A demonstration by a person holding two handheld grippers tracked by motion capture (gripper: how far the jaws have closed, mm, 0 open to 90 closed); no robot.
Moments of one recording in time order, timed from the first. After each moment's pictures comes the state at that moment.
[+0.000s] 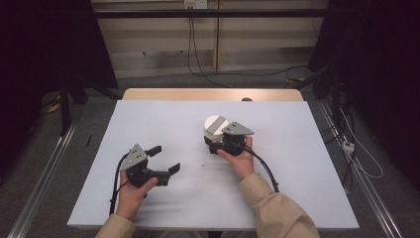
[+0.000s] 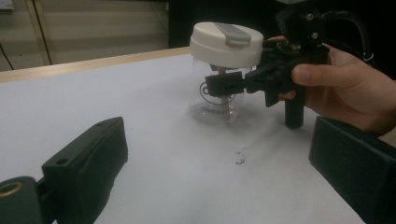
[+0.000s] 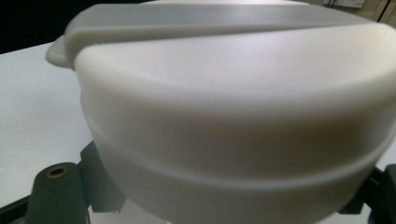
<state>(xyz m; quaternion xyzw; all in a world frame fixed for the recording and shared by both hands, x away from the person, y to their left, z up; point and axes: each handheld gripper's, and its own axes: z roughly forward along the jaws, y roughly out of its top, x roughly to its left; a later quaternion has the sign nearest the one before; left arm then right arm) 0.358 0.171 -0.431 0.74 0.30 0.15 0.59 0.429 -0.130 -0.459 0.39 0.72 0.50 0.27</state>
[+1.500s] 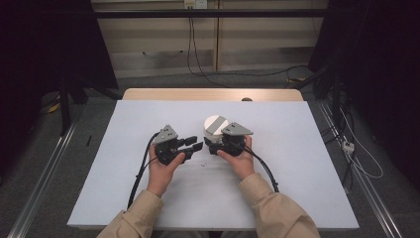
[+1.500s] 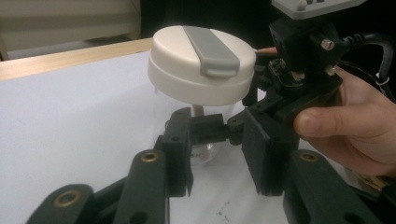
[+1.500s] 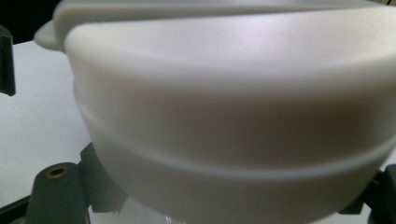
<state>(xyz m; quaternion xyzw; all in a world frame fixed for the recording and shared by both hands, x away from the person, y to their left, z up) 0.408 0.102 -0.419 0.77 0.29 0.09 0.57 0.430 -0.129 -0.462 0.39 0.73 0.50 0.27</state>
